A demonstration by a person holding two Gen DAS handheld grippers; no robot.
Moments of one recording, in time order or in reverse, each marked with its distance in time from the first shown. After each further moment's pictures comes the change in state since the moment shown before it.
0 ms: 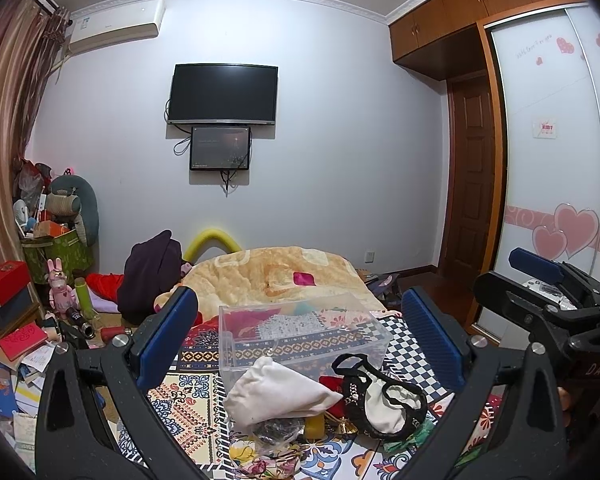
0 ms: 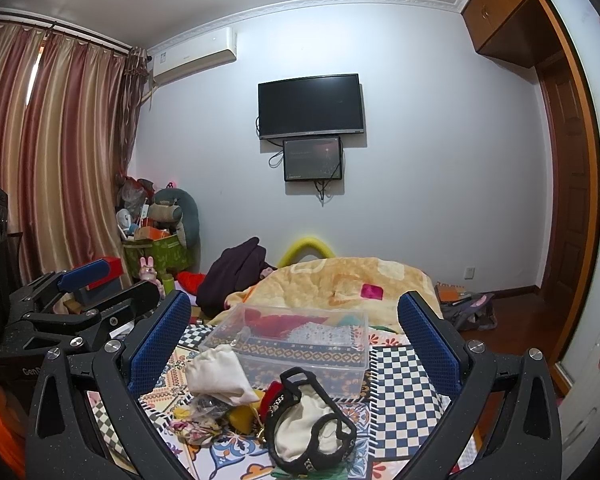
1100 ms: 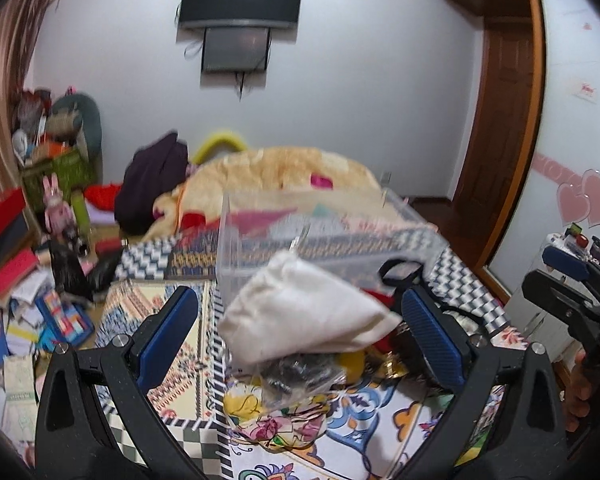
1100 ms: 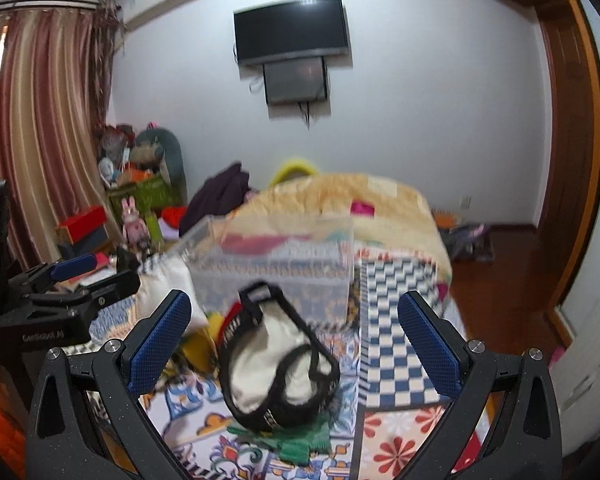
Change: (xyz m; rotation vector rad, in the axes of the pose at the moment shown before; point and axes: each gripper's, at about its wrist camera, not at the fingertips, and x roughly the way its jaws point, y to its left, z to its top) left arm 0.088 0.032 -0.085 -0.083 0.344 0.039; right arm 0.064 -0.040 -0.071 0.076 0.311 -0.012
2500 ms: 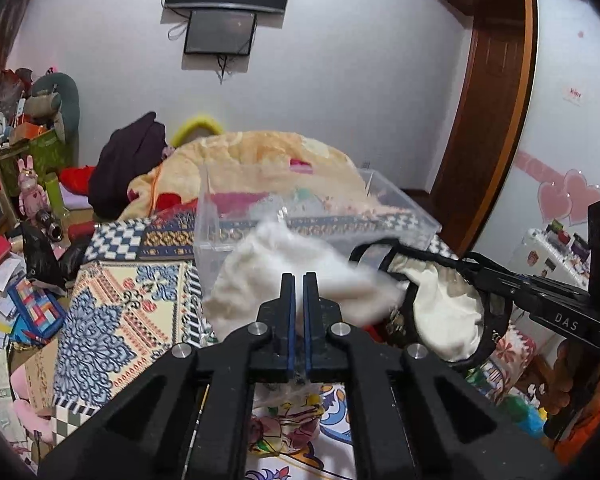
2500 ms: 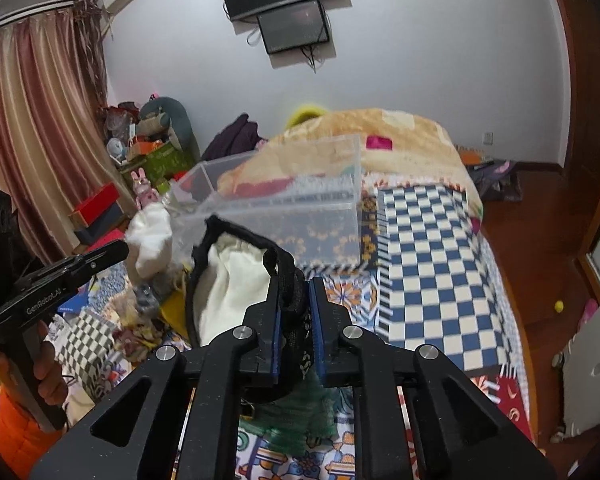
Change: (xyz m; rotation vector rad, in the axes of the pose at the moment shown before) left arm 0.009 0.009 -0.007 -0.014 0.025 -0.108; right arm 0.023 -0.025 -0.010 0.076 0.121 0.101
